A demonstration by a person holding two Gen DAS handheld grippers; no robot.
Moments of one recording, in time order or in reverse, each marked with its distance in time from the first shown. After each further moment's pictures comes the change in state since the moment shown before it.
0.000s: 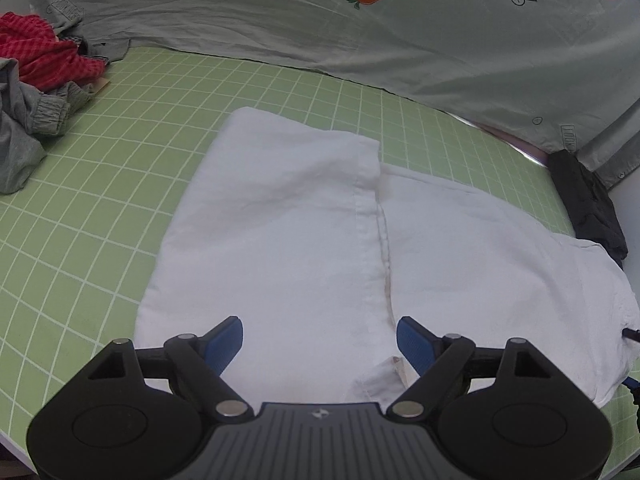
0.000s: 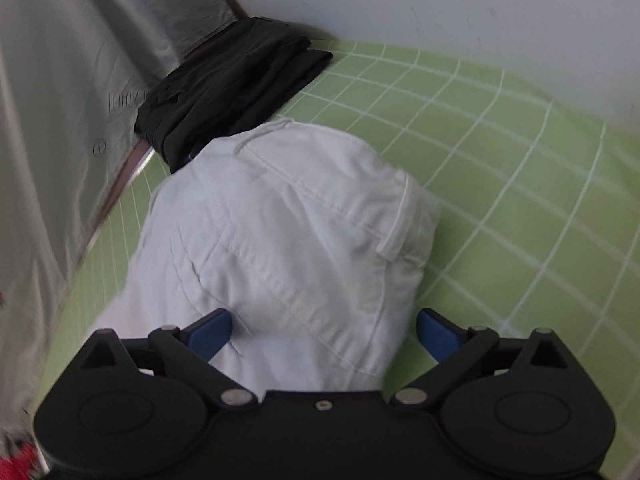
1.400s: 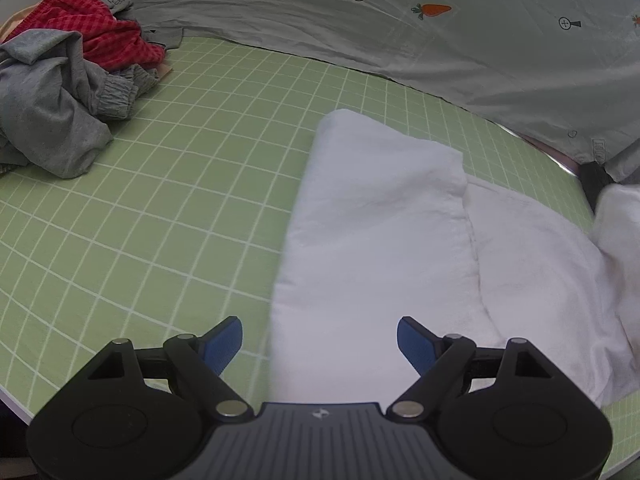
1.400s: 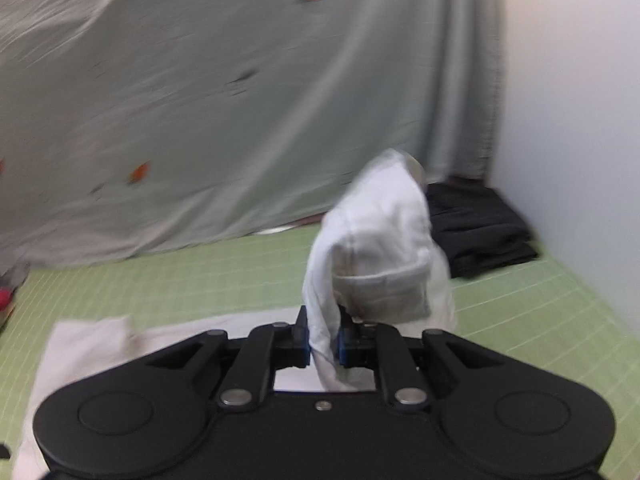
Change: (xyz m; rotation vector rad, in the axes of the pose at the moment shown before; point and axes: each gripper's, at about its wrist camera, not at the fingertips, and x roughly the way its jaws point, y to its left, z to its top) left arm -0.020 0.108 0.000 -0.010 0.012 0.022; right arm -0.129 0.254 -0.195 -0.719 -0.342 0.106
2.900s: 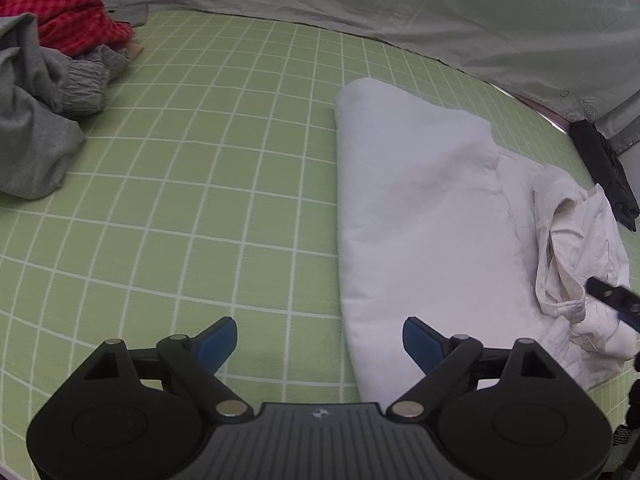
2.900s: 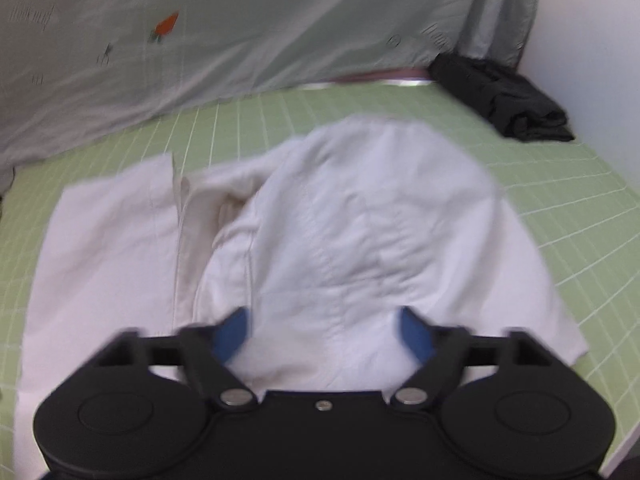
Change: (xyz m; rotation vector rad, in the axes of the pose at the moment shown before) left arm 0.054 0.051 0.025 0.103 0.116 -0.090; right arm 0.031 0.115 -0.070 0.044 0.262 -0.105
